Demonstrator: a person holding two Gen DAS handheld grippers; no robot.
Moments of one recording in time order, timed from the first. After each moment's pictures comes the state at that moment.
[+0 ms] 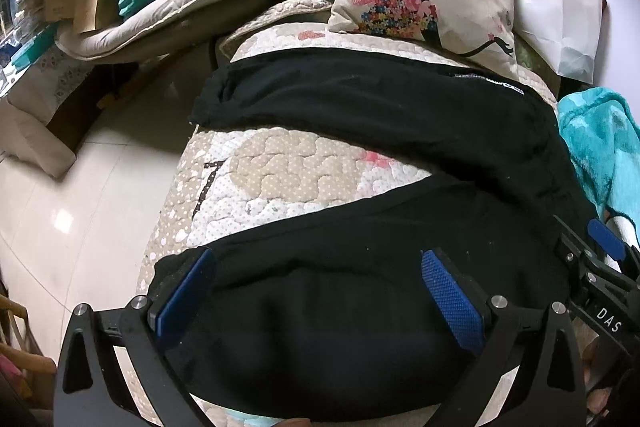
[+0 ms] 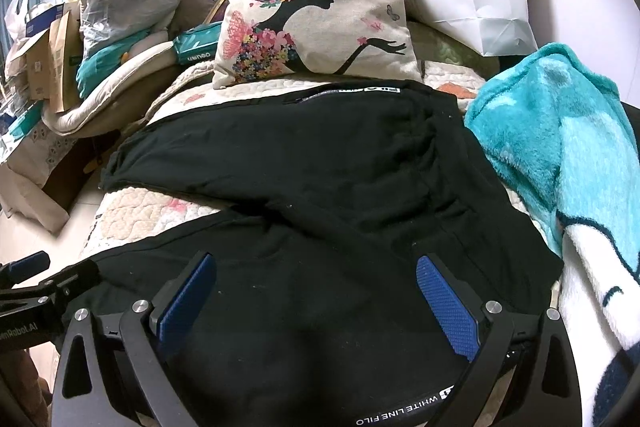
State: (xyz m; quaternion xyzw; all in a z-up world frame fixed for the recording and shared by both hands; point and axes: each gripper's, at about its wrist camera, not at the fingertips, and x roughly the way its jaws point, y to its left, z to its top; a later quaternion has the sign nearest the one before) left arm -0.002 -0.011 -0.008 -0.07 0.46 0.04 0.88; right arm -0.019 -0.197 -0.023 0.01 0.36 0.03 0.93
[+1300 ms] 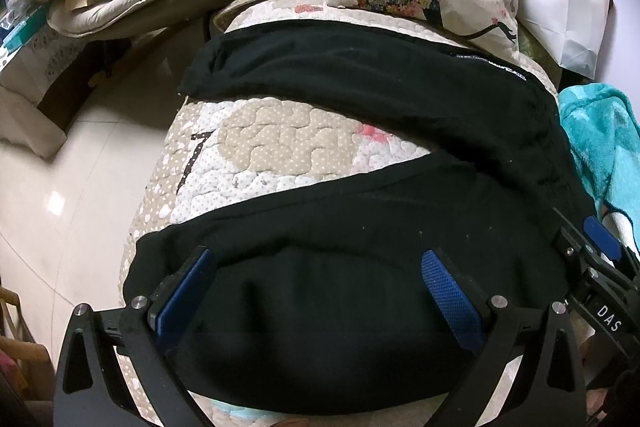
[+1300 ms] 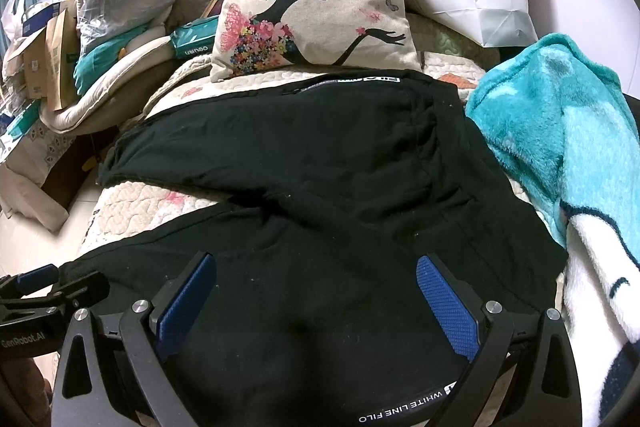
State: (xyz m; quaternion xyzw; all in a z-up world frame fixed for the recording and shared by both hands) left arm 0.000 -0.010 -0.023 -0.09 0.49 0.03 0.86; right arm -0.018 -0.195 -0.031 0.02 0.37 0.03 0.93
